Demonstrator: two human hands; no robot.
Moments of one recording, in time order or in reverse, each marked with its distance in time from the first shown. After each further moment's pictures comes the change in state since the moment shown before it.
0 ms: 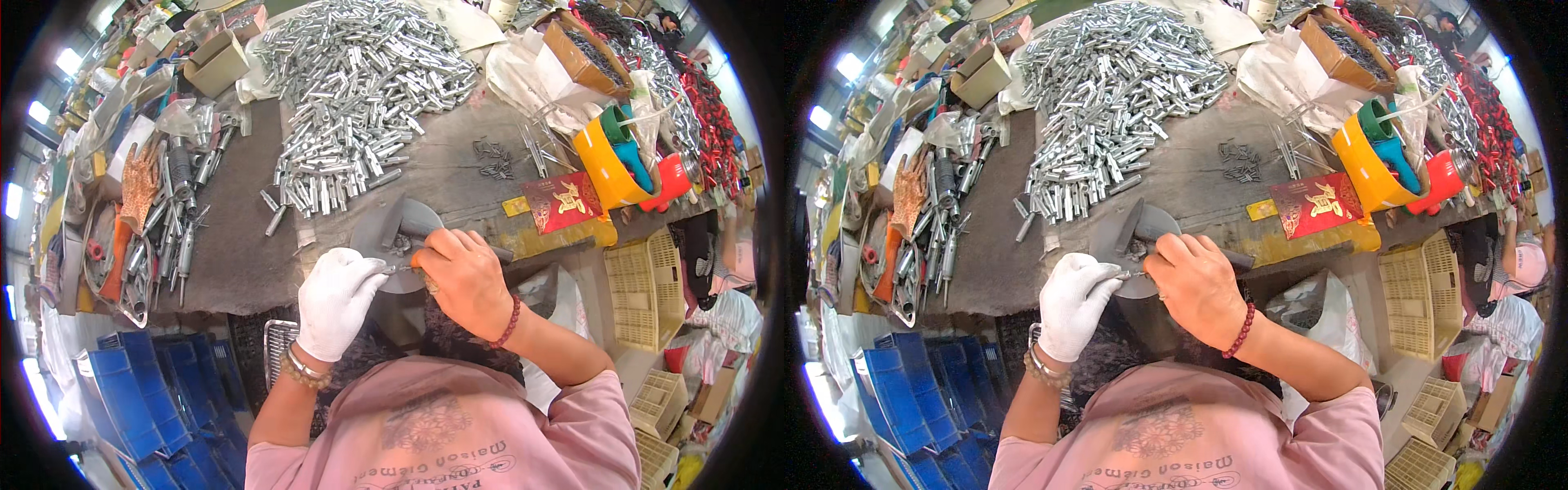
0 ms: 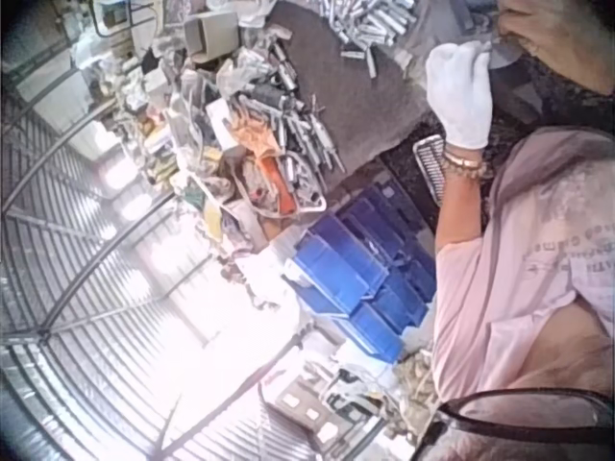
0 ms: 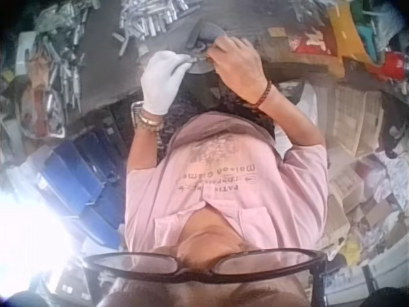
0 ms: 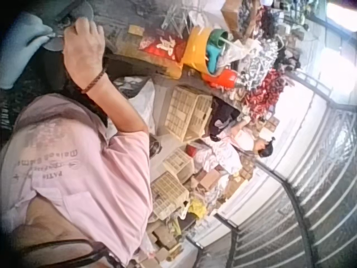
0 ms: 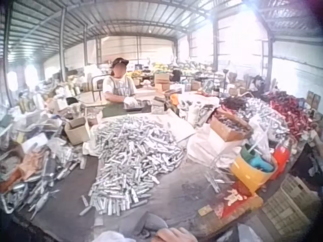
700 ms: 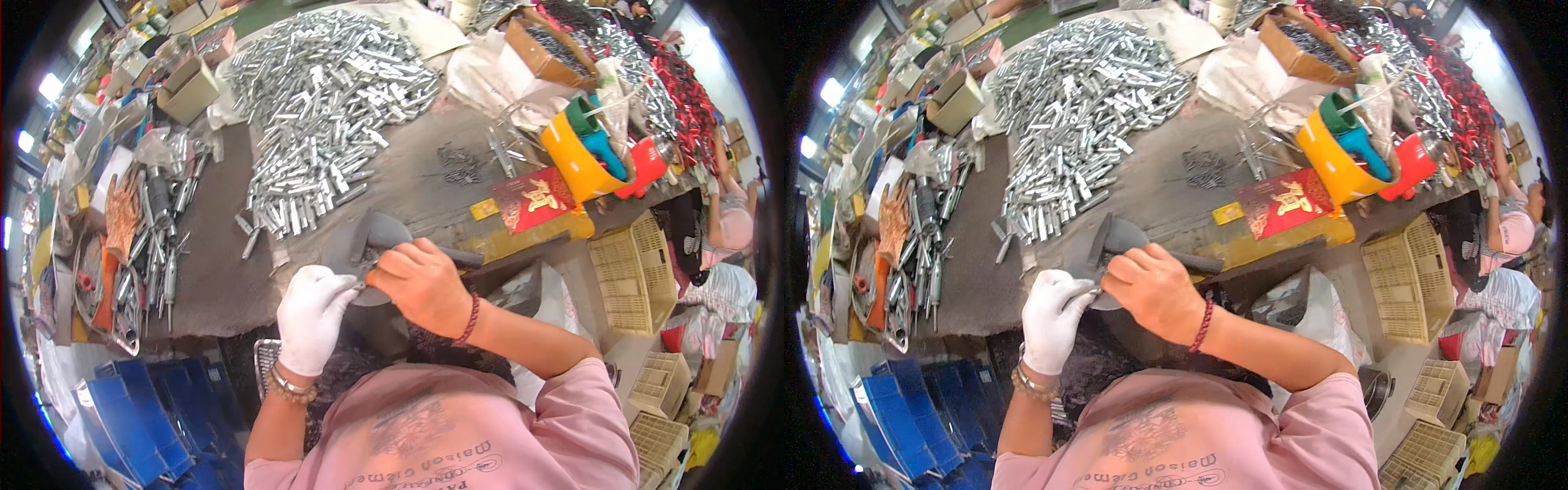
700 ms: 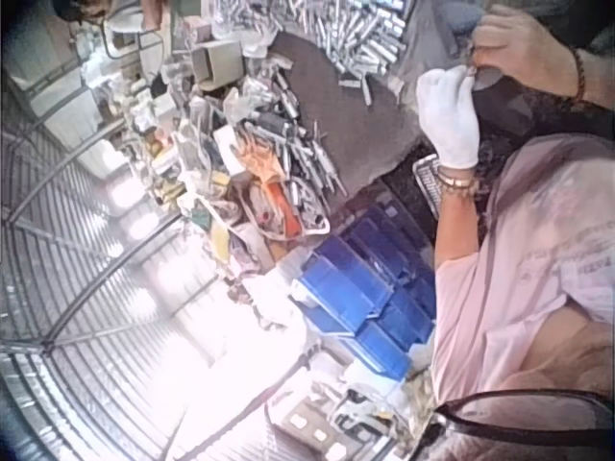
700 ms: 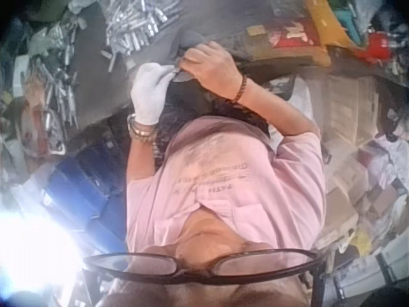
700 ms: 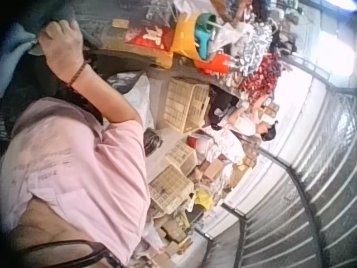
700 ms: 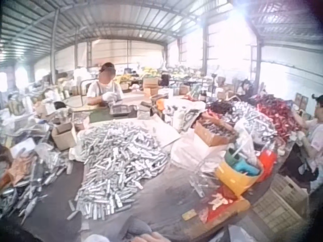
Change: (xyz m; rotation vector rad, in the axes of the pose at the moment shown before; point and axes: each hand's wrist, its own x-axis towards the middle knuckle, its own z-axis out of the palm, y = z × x) left_hand -0.004 -0.009 0.007 -0.042 0.027 0.024; right_hand 0.002 0.004 0.017 -0.007 0.078 -0.155
